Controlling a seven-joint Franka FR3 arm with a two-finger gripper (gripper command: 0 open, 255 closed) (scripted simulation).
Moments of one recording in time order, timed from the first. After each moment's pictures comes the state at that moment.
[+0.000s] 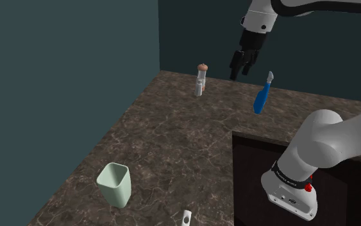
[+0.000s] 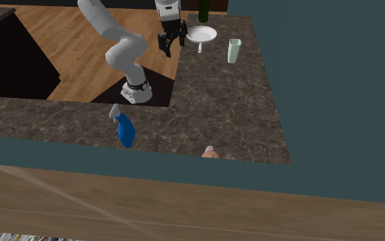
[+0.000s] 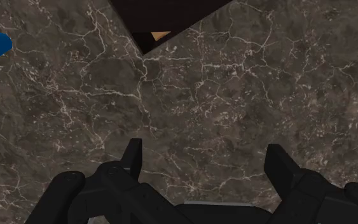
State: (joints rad) arm 0.01 -0.78 -0.02 -2.36 0.05 1.62 0.07
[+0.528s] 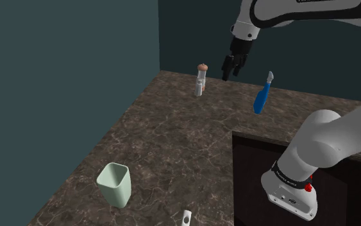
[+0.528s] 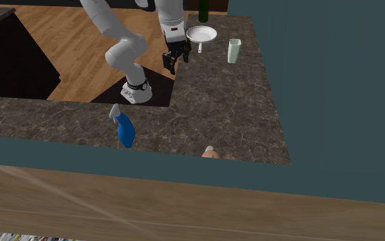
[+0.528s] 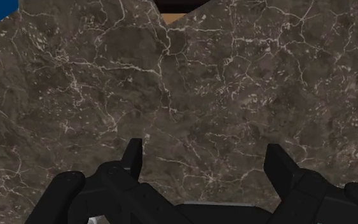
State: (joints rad) arm 0.00 -0.62 -0.10 -2.35 0.01 1.77 -0.05
